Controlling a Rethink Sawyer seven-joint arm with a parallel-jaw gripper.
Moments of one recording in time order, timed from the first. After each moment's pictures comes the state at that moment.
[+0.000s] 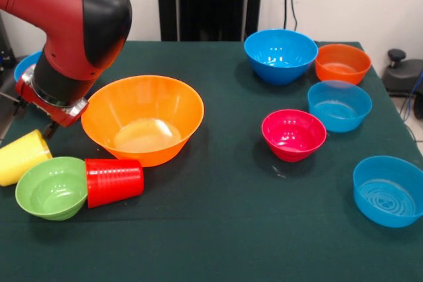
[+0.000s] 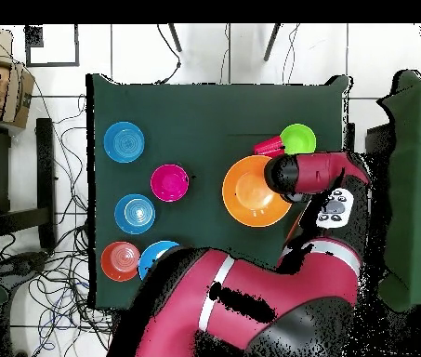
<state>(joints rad) -0.30 -0.18 -0.33 1.07 -0.45 0.65 2.08</state>
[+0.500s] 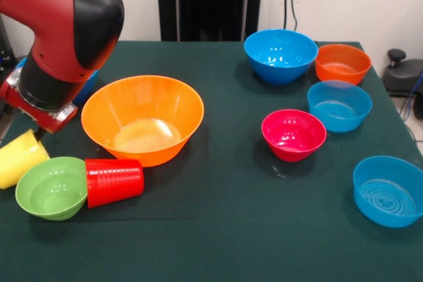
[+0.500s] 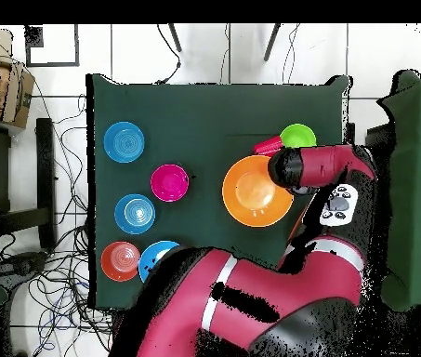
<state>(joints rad) -0.31 -0.18 -0.33 1.01 -0.46 0.64 2.08</state>
